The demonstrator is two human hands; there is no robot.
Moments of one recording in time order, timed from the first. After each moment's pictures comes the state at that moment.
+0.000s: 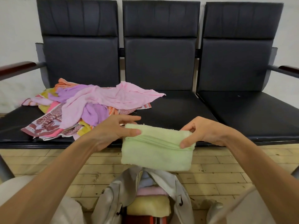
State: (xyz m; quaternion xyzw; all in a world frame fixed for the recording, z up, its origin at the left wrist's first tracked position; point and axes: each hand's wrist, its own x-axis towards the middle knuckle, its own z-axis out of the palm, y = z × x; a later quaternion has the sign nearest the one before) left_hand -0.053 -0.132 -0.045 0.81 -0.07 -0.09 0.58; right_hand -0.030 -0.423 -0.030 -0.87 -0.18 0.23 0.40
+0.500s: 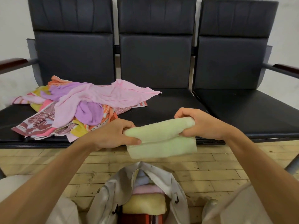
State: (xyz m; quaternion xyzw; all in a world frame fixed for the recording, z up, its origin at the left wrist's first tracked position) left_hand -0.047 -0.140 -0.054 0.90 -0.16 -0.11 0.39; right_hand -0.028 -0.431 -0.028 -0.88 -0.28 0.08 0.37
